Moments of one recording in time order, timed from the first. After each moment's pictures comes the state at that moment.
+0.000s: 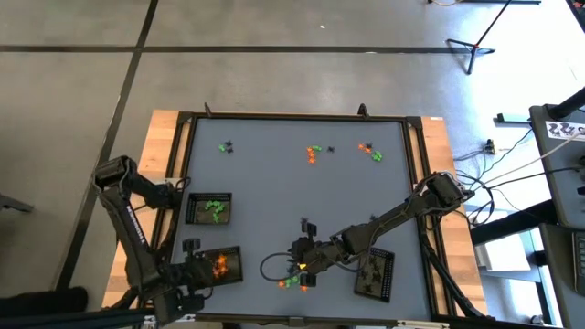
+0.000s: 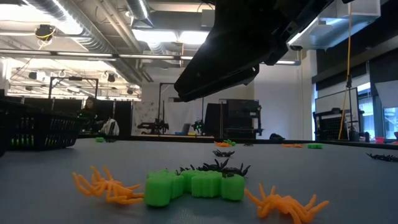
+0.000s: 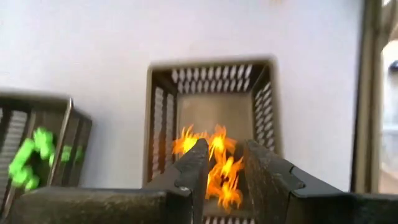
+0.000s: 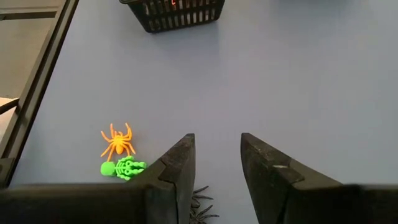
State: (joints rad) left arm -1.11 1.64 1.22 -1.04 -0.57 -1.25; right arm 0.48 1.97 1.27 -0.05 0.30 0.39
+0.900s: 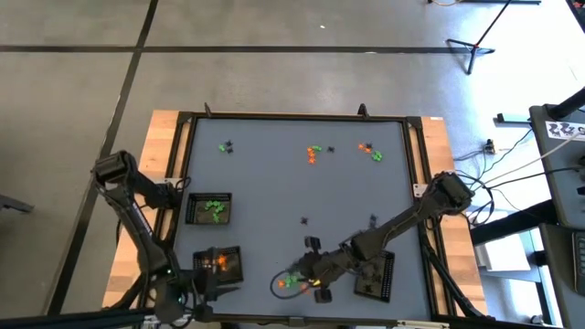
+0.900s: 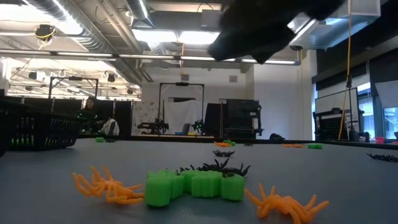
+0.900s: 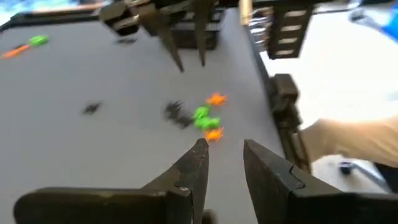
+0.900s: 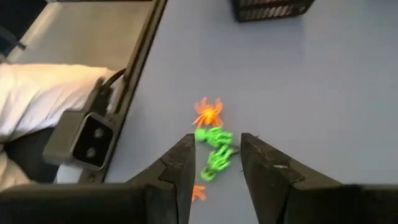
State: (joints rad) left arm -1.08 1.59 0.91 -0.10 -0.92 -0.64; right arm 0.56 1.91 1.26 -0.09 0.14 0.36
